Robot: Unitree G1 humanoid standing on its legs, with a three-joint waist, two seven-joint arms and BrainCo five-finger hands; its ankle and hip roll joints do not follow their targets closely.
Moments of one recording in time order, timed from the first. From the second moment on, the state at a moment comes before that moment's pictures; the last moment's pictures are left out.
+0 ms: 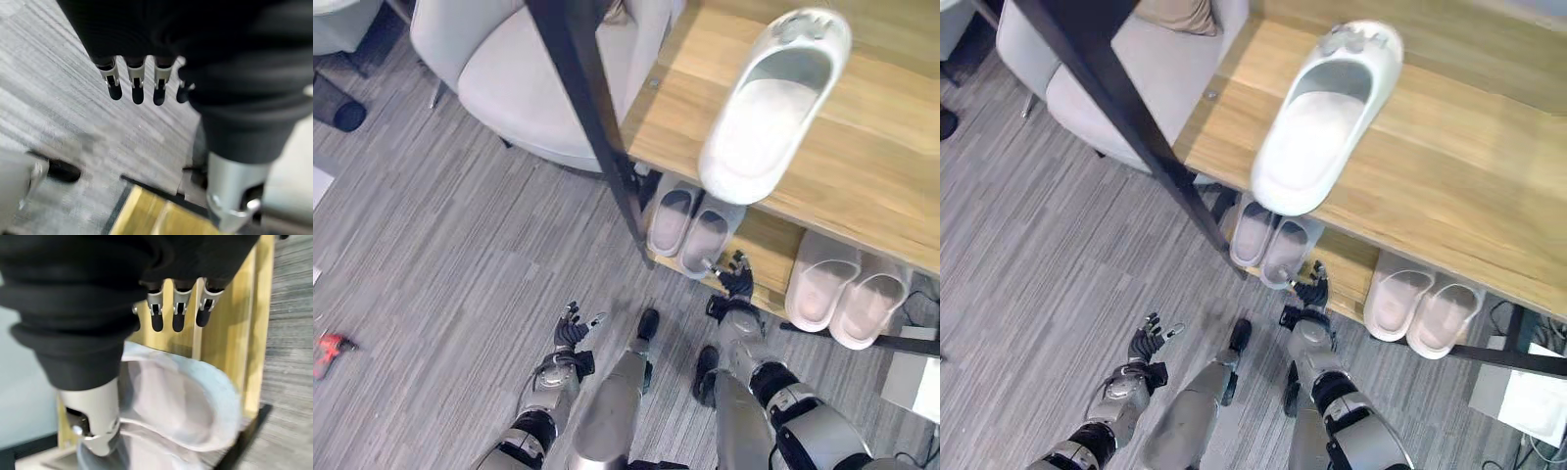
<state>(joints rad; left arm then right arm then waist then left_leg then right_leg) -0.24 0.17 -0.33 0.99 -0.54 -0.27 0.26 -0.42 -0.09 0.31 0.88 0.46 -0.28 -0.46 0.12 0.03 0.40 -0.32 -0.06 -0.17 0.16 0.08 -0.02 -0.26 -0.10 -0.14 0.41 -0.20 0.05</state>
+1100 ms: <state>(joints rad) 0.00 0.28 -0.56 0.70 -0.15 -0.17 0.01 0.32 -0.35 0.22 1.00 0.00 -0.13 -0.09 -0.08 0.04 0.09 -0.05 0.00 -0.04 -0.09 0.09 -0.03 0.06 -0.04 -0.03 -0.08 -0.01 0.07</state>
